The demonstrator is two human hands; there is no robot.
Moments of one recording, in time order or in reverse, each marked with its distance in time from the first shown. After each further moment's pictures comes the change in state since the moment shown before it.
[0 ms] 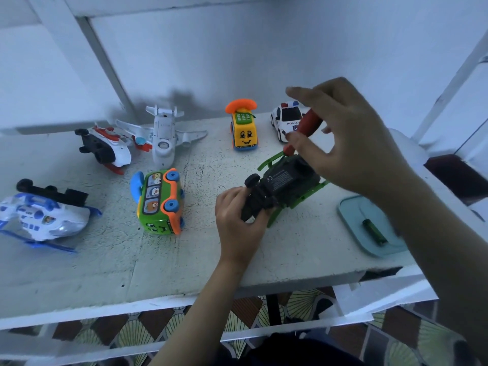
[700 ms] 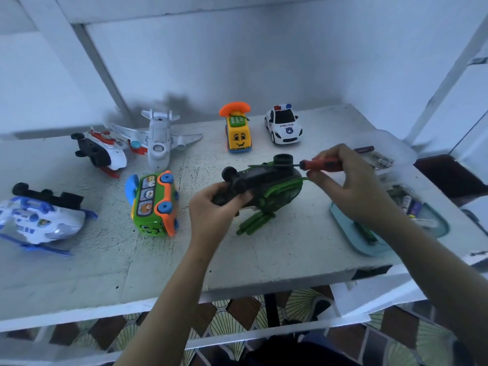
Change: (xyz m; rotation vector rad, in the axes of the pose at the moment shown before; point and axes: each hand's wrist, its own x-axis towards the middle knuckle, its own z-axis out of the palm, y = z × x) left_hand 0.033 0.017 -0.033 -0.257 -0.188 -0.416; right_hand -0.062 0.032 0.014 0.320 -0.151 0.470
